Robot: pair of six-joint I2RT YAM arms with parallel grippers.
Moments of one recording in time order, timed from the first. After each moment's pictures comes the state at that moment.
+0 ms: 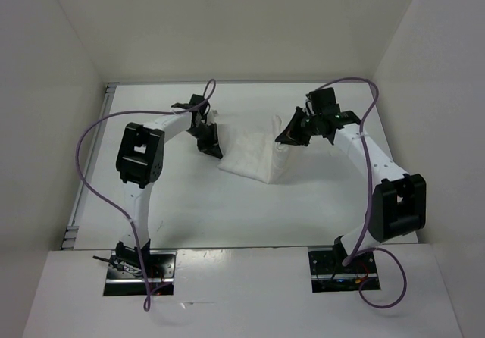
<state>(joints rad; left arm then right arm) -0.27 2.22 1.67 -0.75 0.46 -0.42 0.25 1.50 1.25 -0.60 -0.41 0.73</state>
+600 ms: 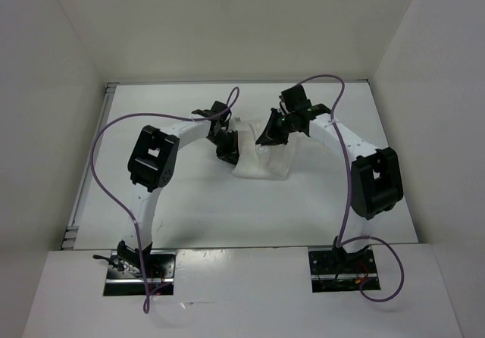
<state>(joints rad) -0.43 2.24 1.67 -0.68 0.54 -0.45 0.37 1.72 1.39 -0.58 -0.40 0.73</state>
